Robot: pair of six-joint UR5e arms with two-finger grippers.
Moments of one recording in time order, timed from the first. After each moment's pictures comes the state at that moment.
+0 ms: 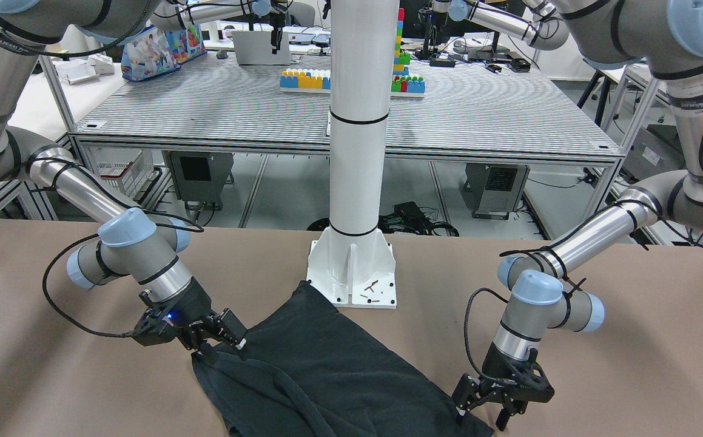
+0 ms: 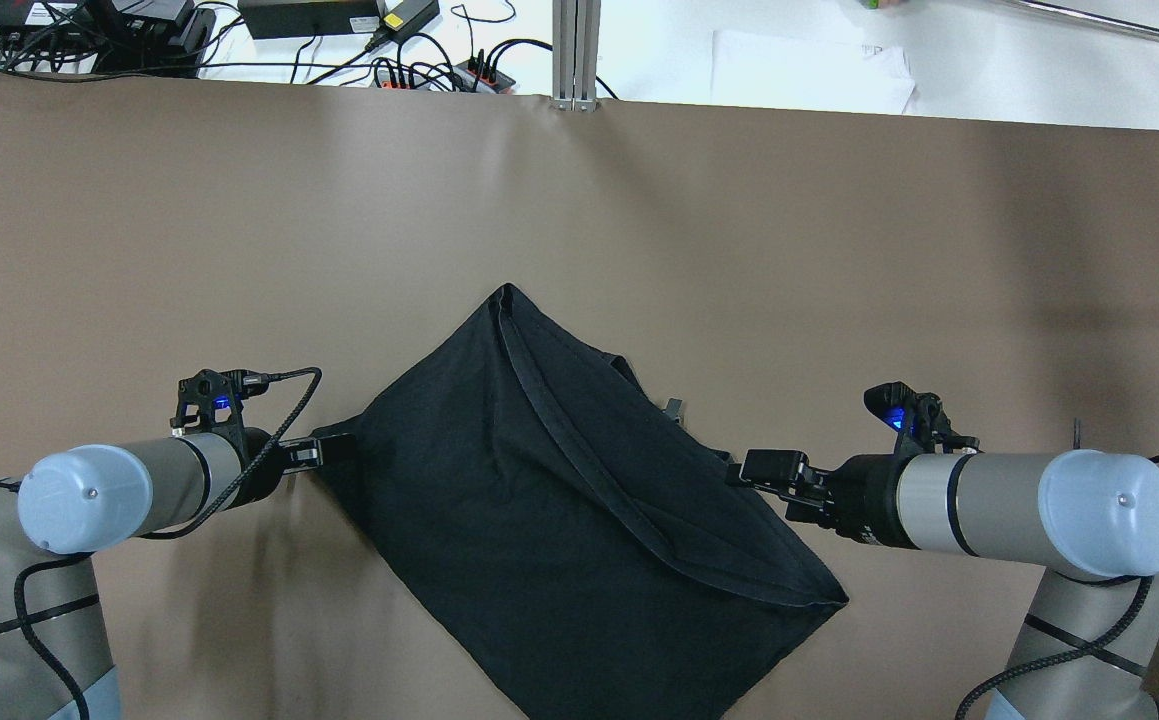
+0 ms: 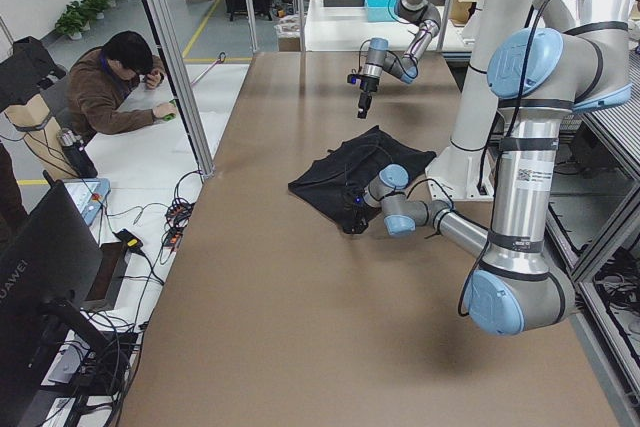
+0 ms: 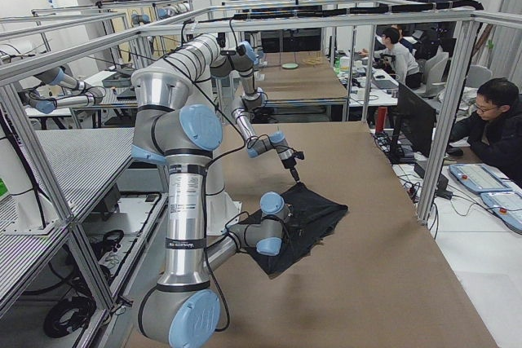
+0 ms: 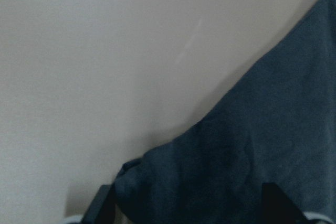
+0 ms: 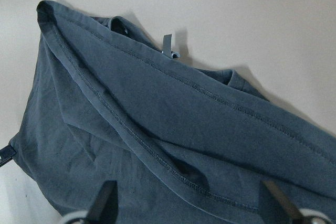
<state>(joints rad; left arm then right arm) -0.49 -1.73 -1.77 -2.33 -1.54 -1.44 0.57 -1.49 1.97 -0.71 1.86 1.68</state>
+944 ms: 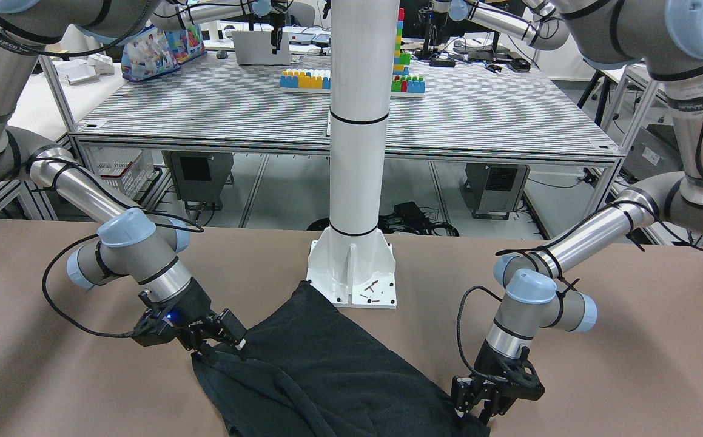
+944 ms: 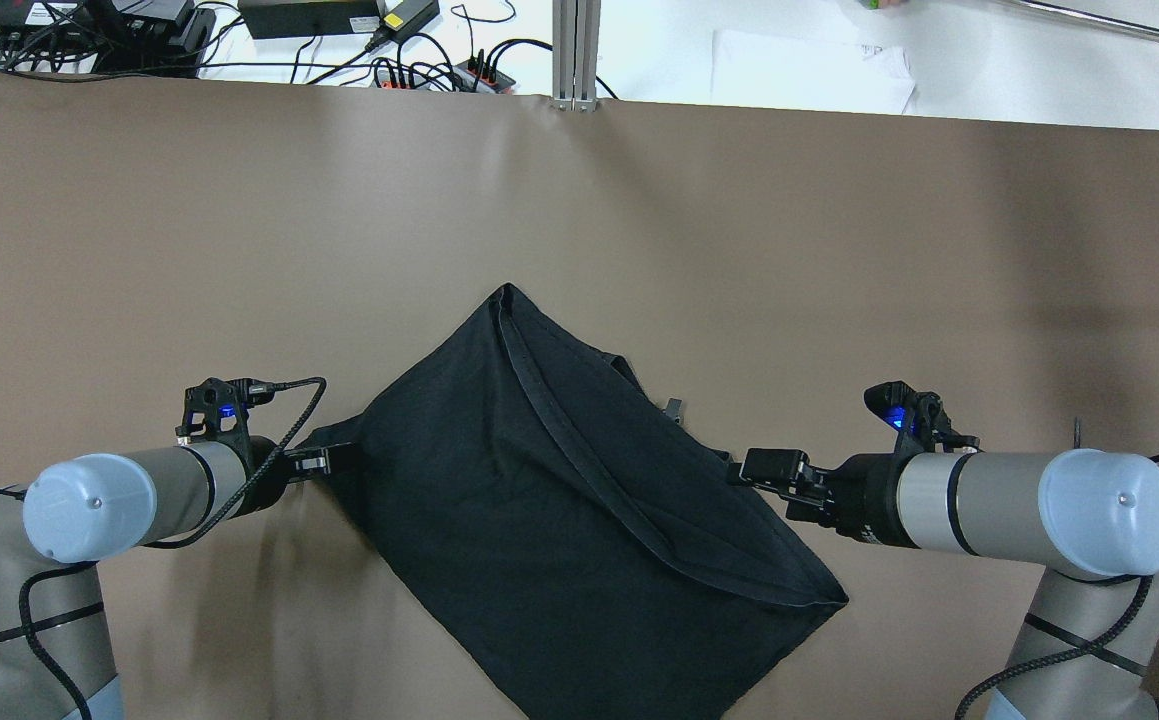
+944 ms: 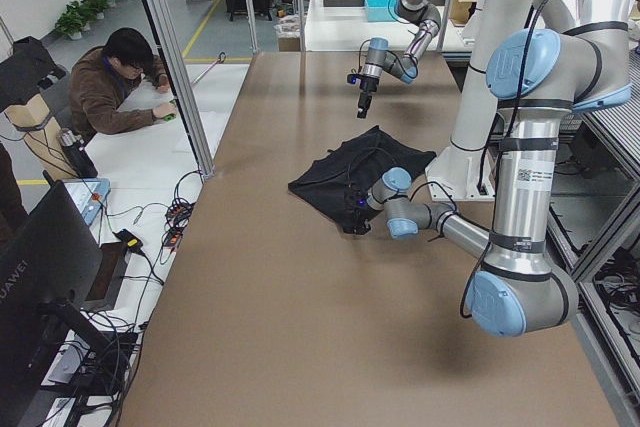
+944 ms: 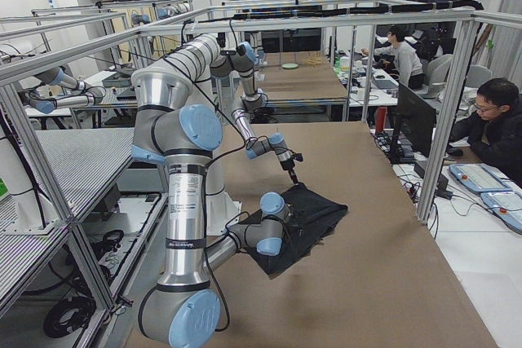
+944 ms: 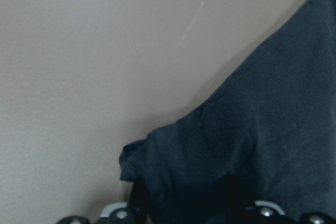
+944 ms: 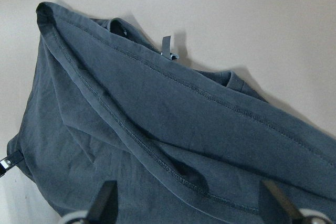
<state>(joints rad) -0.47 -1.74 -1.76 -2.34 -1.54 -1.45 0.57 -1.49 1.97 -0.71 1.86 1.68</state>
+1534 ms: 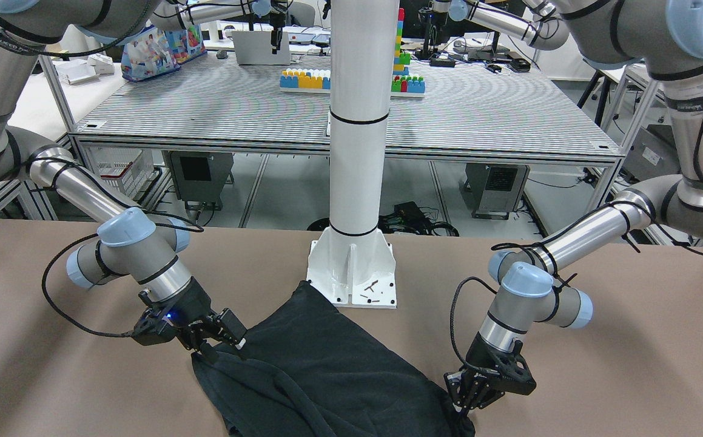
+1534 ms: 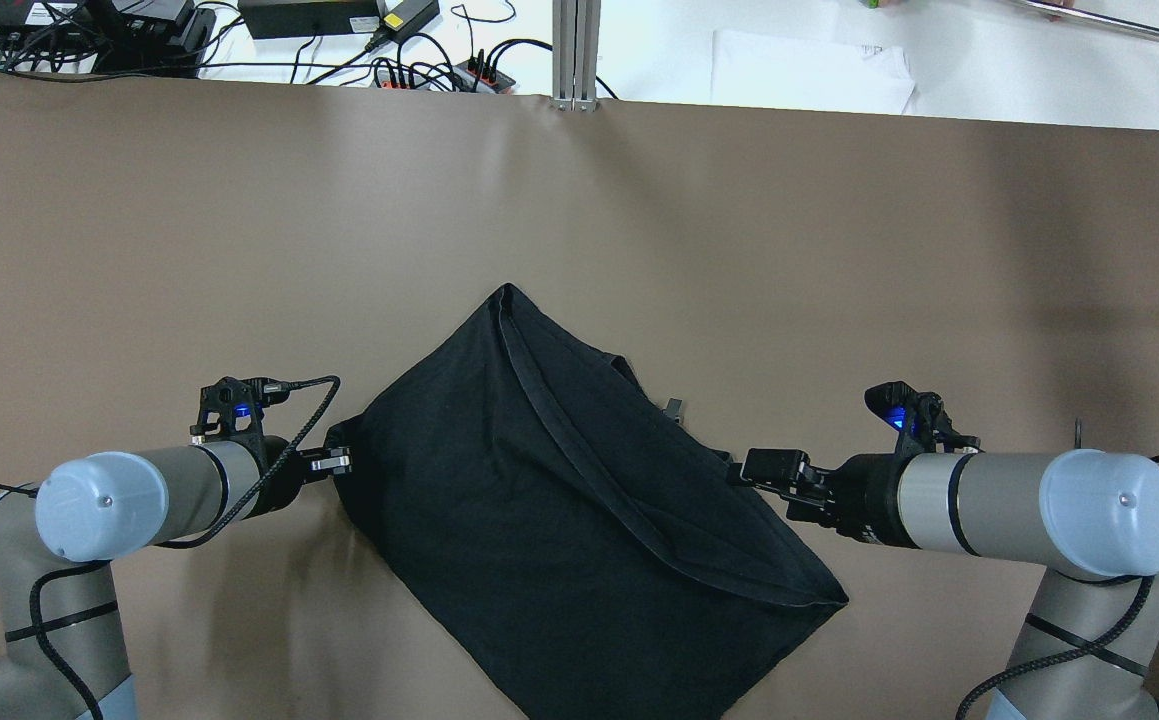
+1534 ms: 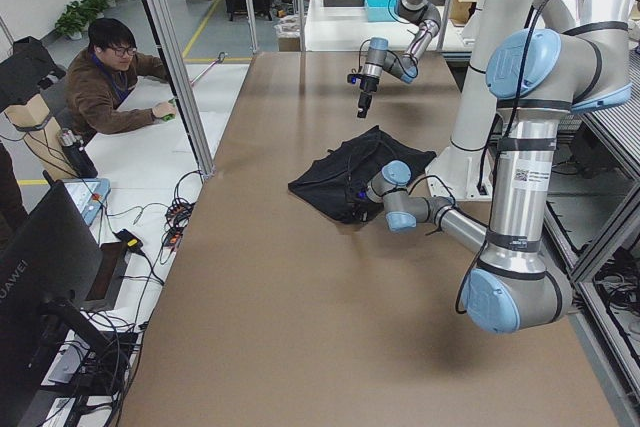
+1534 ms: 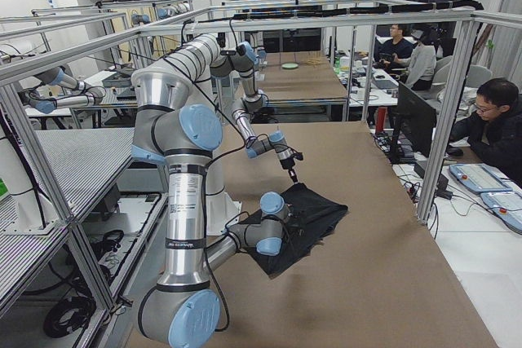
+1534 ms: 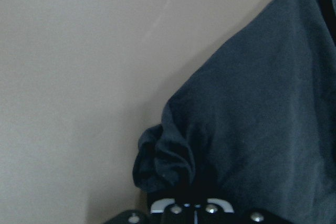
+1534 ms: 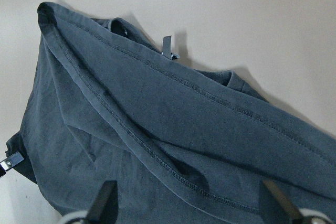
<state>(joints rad) -0.48 -1.77 -1.79 -2.32 -1.57 -1.45 0.57 -1.50 1.97 -0.71 1.86 1.68</state>
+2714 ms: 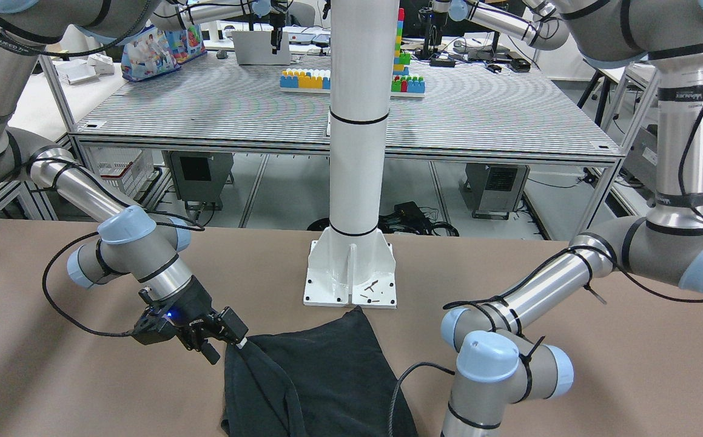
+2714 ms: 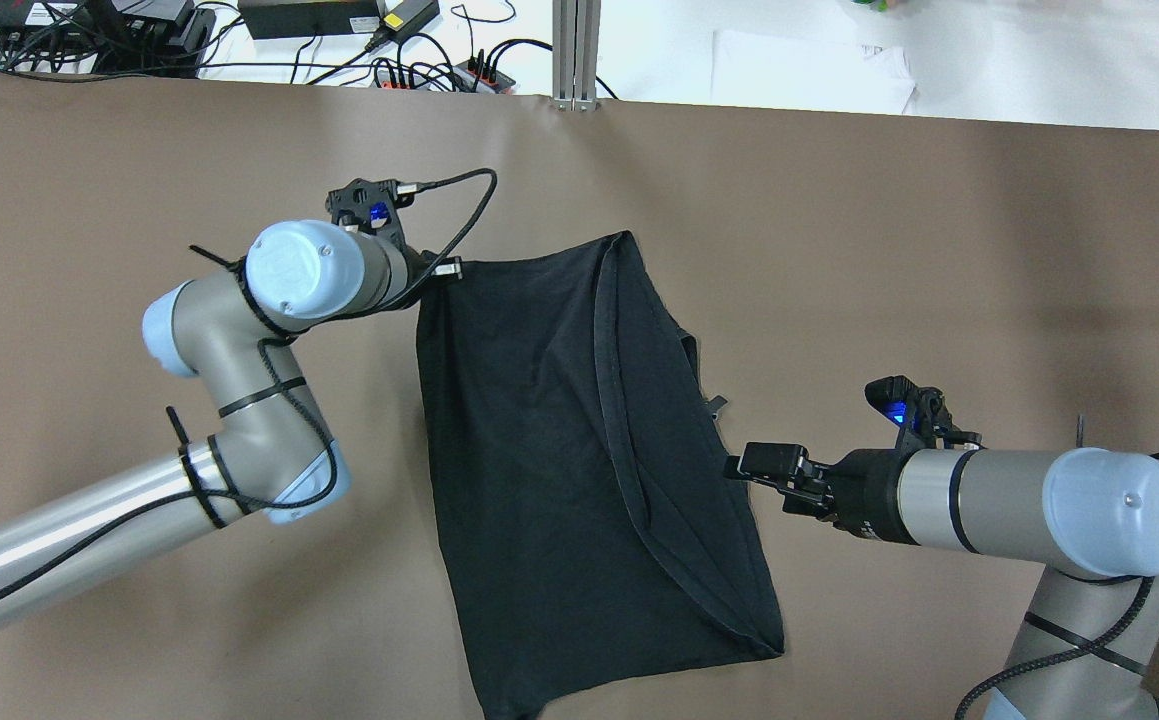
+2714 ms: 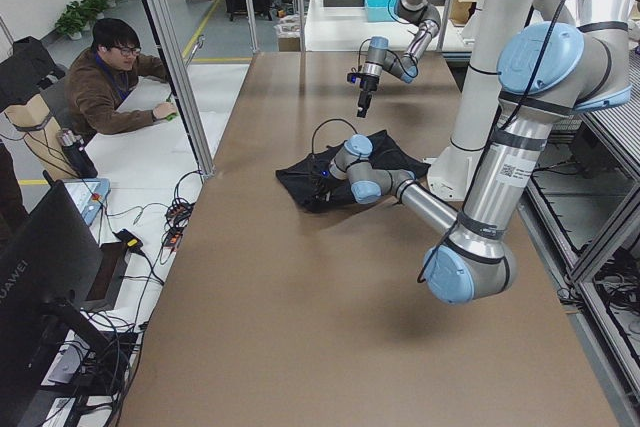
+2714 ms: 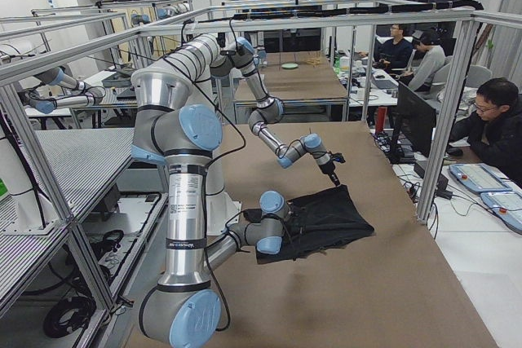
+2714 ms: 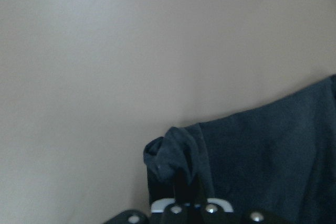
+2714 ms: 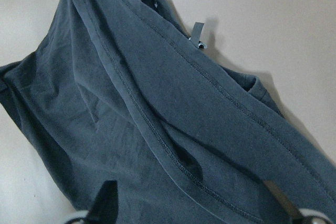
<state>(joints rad) -0.70 -2.25 -1.40 -2.11 -1.61 -1.33 0.57 -1.49 1.97 -0.70 1.85 1.68</state>
